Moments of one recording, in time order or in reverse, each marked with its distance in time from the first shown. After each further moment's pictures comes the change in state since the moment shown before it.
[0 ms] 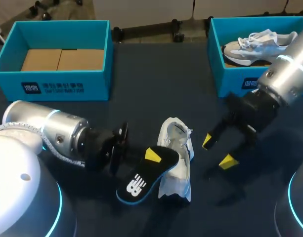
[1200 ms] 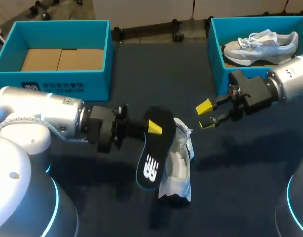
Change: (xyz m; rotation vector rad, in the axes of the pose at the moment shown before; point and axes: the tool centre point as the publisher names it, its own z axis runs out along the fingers) left arm -0.052 0.068 -0.027 -0.298 0.032 0.401; right arm -0.059 0.068 -0.045 -0.472 0.072 1.029
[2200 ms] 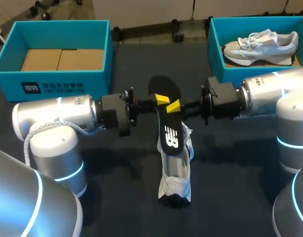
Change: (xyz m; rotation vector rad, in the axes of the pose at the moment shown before) left arm -0.043 0.096 0.009 -0.248 -0.222 0.193; right arm 0.013 0.048 0.069 -0.184 0.109 0.288
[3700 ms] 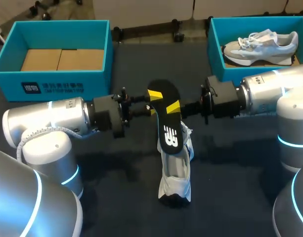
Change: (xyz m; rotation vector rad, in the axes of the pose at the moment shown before) left arm -0.007 0.002 -0.020 -0.058 -0.013 -0.013; right arm 0.004 -0.003 0.000 0.011 -0.007 -0.010
